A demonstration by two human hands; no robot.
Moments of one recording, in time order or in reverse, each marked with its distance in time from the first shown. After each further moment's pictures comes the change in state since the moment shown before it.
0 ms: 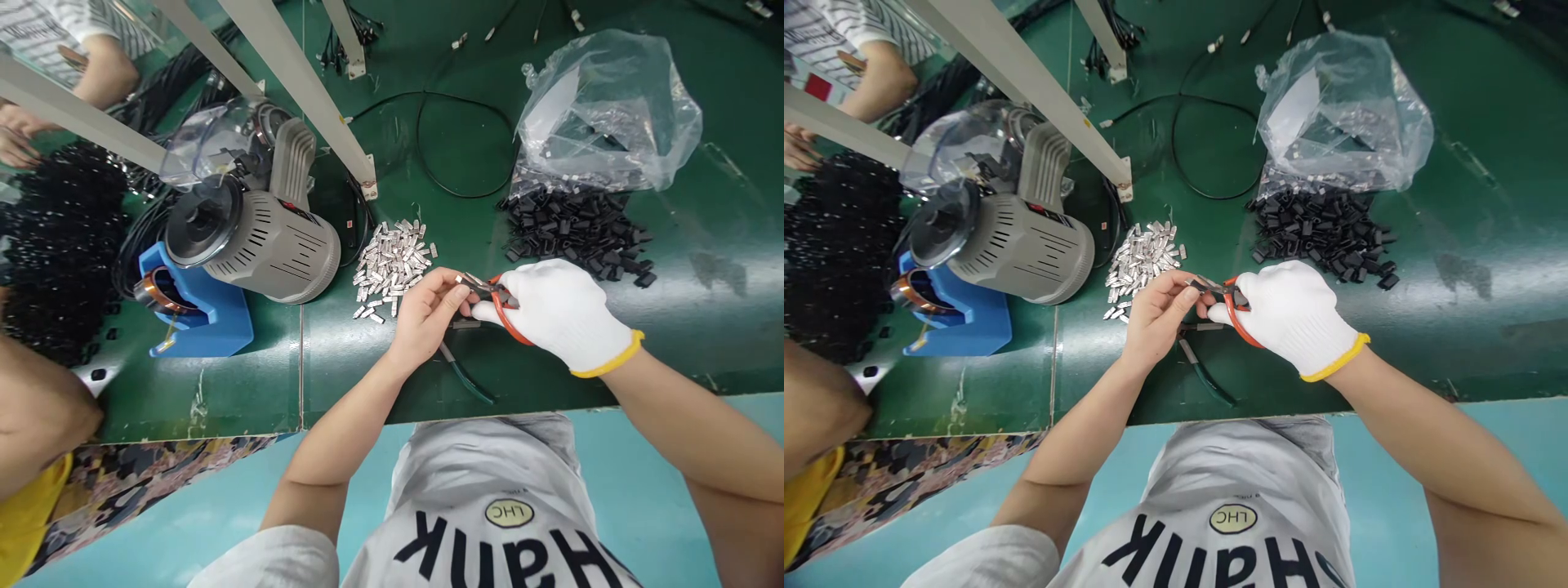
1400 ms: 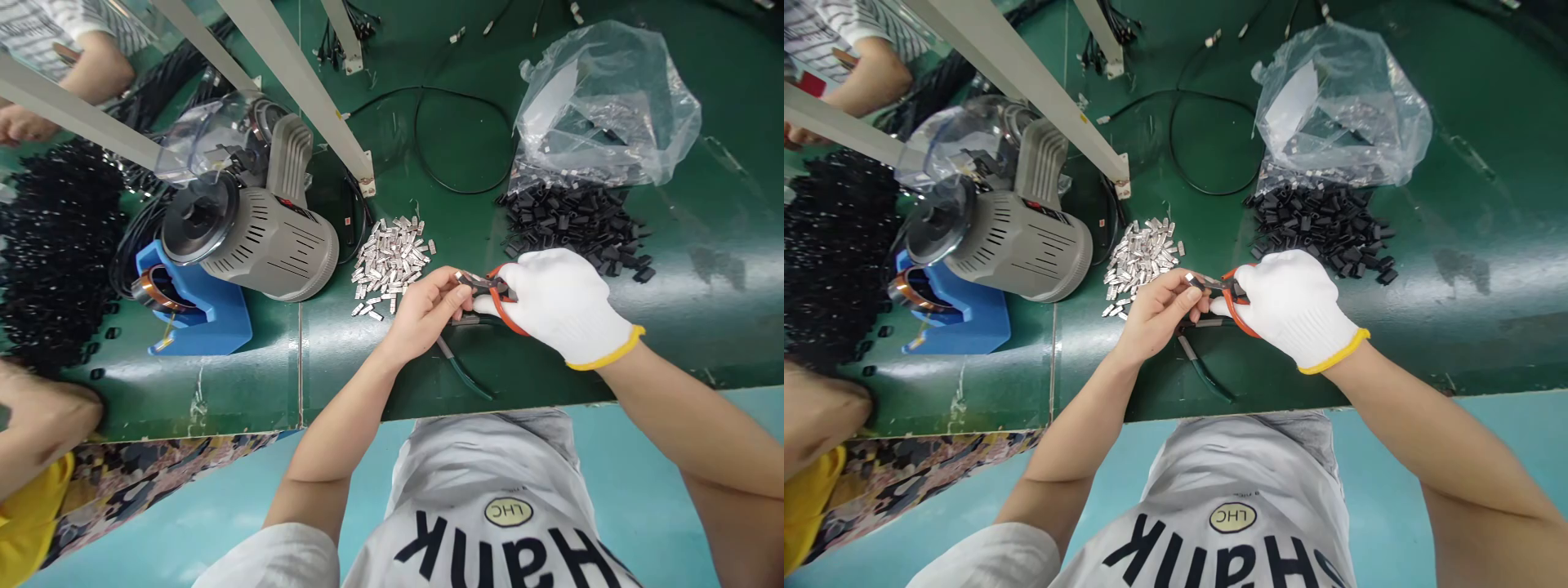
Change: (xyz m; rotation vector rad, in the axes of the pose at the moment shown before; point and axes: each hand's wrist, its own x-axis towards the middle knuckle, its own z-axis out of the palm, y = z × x) left_hand 0.003 0.002 -0.010 0.108 -0.175 -0.059; right_hand -0.001 0.001 -0.001 -0.068 0.062 -0.020
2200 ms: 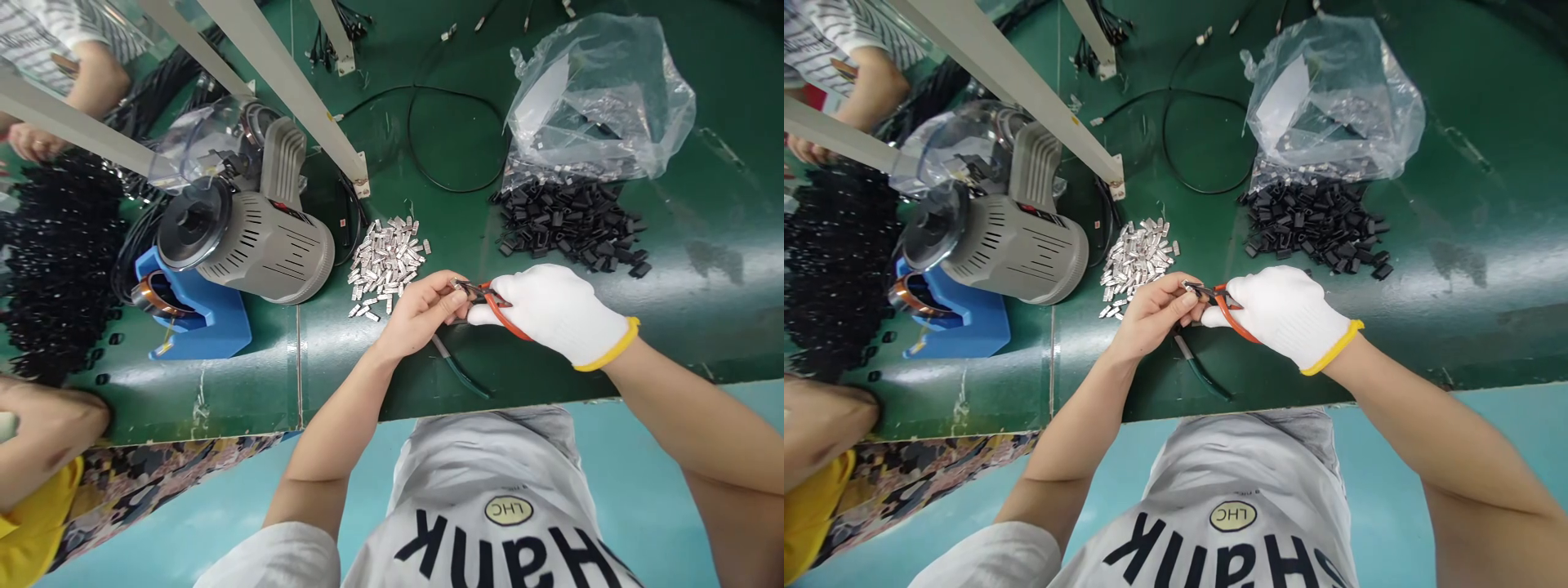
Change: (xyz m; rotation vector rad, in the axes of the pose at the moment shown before) left_hand 0.002 -0.003 0.001 -0.148 -0.091 -0.038; right_hand -0.006 0.002 -0.001 0.099 -0.146 0.008
